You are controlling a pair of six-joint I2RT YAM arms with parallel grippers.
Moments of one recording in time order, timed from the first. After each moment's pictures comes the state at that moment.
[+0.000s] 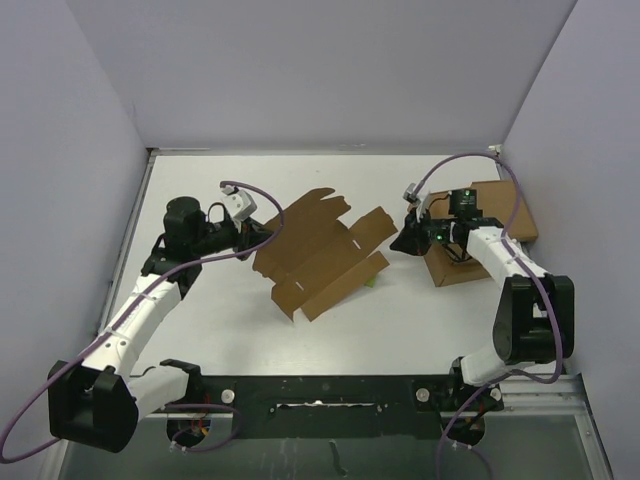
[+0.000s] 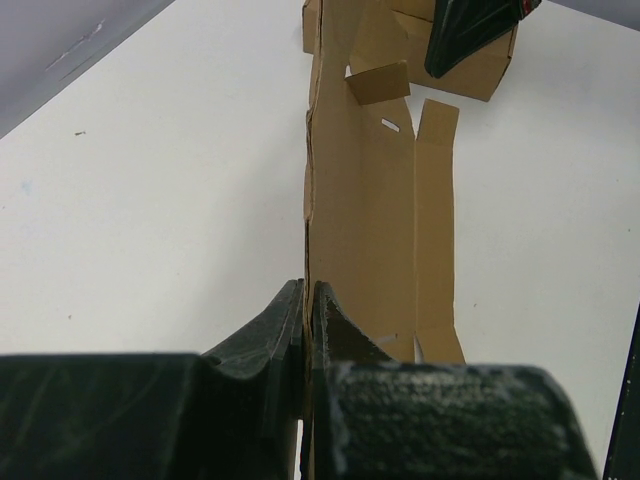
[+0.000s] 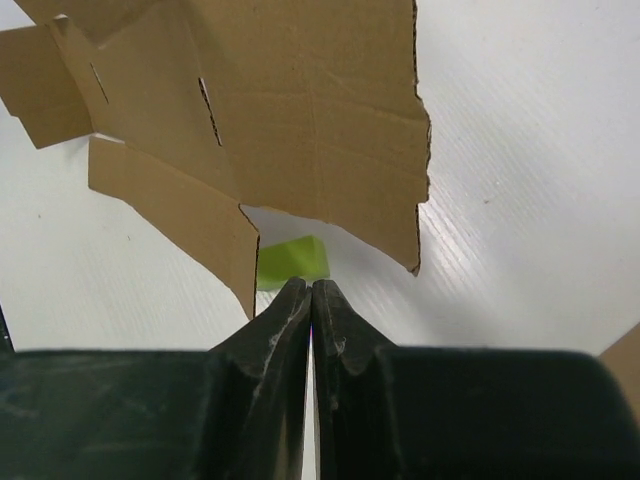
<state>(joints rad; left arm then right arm) -0.25 1.11 0.81 -0.01 0.79 0.16 0.01 1.51 0.99 -0.42 -0.94 -0.51</state>
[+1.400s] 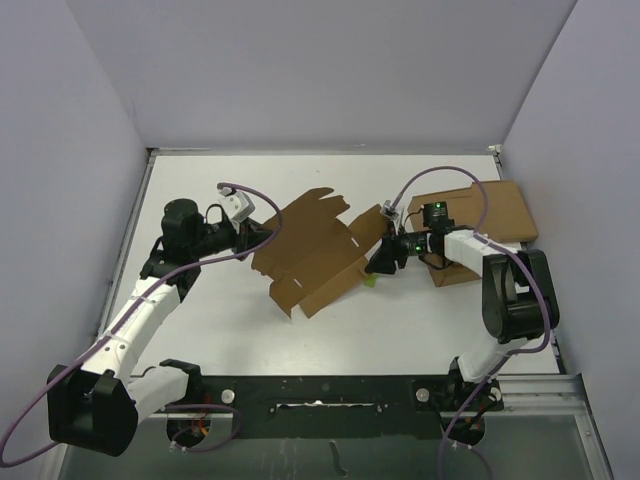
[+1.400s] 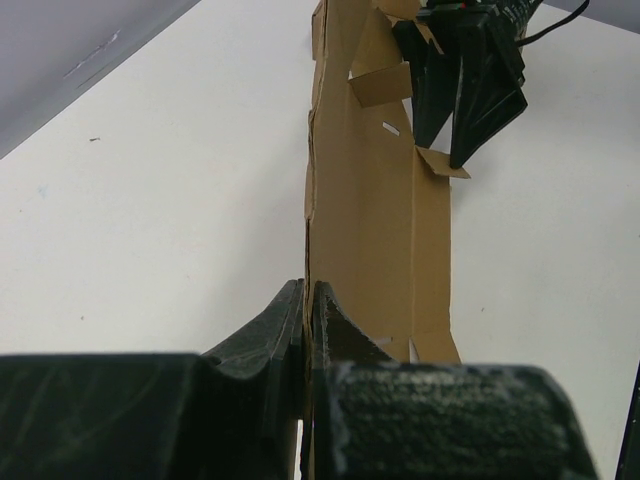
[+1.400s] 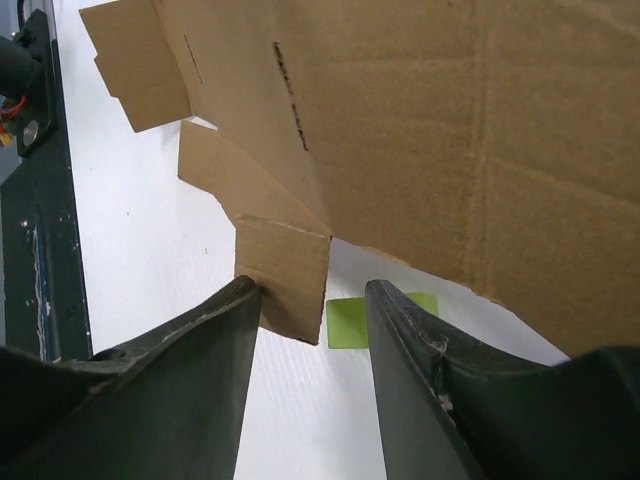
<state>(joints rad) -0.24 1.09 0.79 0.02 0.77 0.16 0.14 1.67 0.92 -0.28 -1.07 -0.42</state>
